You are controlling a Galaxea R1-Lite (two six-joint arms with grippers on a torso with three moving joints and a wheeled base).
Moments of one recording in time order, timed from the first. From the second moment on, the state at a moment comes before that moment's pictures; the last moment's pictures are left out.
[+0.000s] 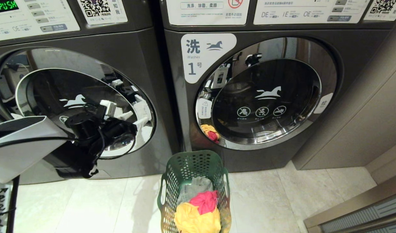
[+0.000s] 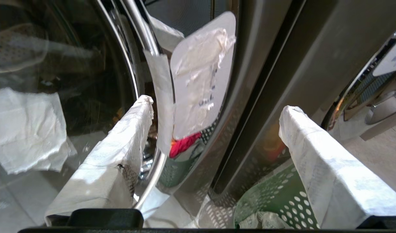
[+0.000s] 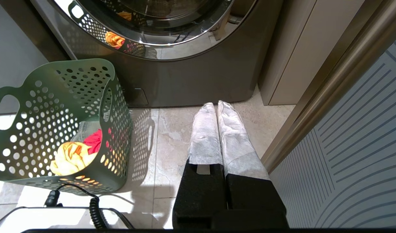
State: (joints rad) left arm -0.02 2.30 -1.09 -1.34 -0.49 -0.02; right arm 0.00 0.00 0.00 0.00 0.00 0.02
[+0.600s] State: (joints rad) left arm -0.03 2.40 -1.27 -1.34 -0.48 -0.02; right arm 0.00 0.00 0.00 0.00 0.00 0.02
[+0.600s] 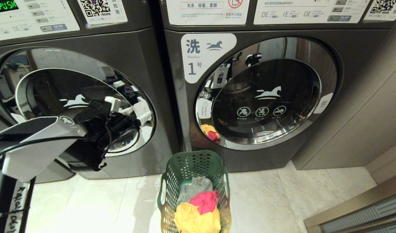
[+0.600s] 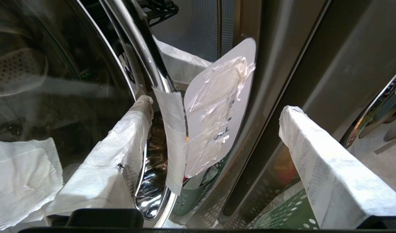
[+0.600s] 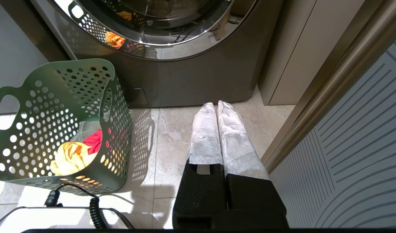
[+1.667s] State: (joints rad) left arm 0.00 2.53 -1.49 -1.34 -0.77 -0.21; right arm 0.00 0.00 0.00 0.00 0.00 0.02
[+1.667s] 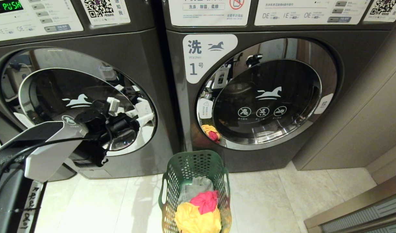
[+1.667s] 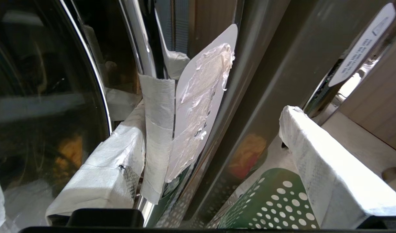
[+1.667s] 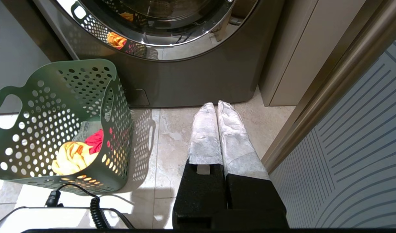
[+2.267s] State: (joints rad) left arm 0.01 2.59 -1.58 -1.35 -0.88 -0.22; right arm 0.00 0.00 0.00 0.00 0.00 0.02
